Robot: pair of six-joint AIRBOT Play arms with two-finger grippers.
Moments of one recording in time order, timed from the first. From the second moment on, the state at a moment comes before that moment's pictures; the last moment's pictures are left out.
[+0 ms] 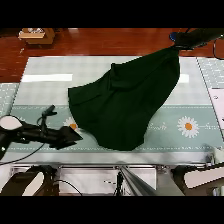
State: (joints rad) left arm 0.04 -0.81 0.37 0.69 -1.36 -1.46; right arm -0.05 -1.69 2.01 -1.27 1.32 1.39
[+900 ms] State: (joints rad) left arm -0.41 -1.19 0.44 0.48 -0.92 -1.43; right arm -0.05 -1.70 2.01 -1.27 1.33 1.39
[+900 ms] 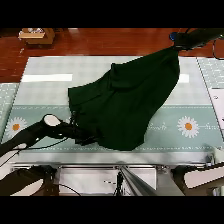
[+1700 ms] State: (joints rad) left arm -0.50 -1.47 0.74 0.47 -0.94 -1.35; right arm -0.05 -1.70 2.01 -1.27 1.34 1.38
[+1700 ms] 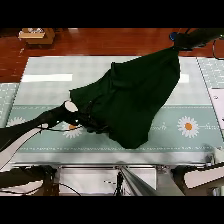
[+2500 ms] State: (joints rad) left arm 0.01 -0.79 1.50 0.60 -1.06 -1.25; right arm -0.06 -1.28 2.01 -1.38 1.12 1.34
